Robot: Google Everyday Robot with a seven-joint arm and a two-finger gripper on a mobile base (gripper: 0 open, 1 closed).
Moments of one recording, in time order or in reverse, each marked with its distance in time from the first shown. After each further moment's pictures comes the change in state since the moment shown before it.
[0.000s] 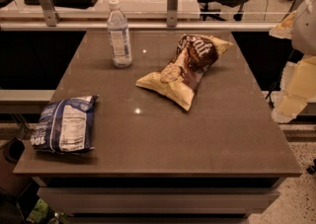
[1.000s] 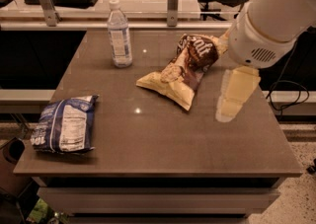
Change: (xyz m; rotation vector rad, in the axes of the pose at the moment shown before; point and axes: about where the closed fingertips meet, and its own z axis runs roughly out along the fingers) arm -0.074 0.002 0.058 -0.027 -0.066 -0.081
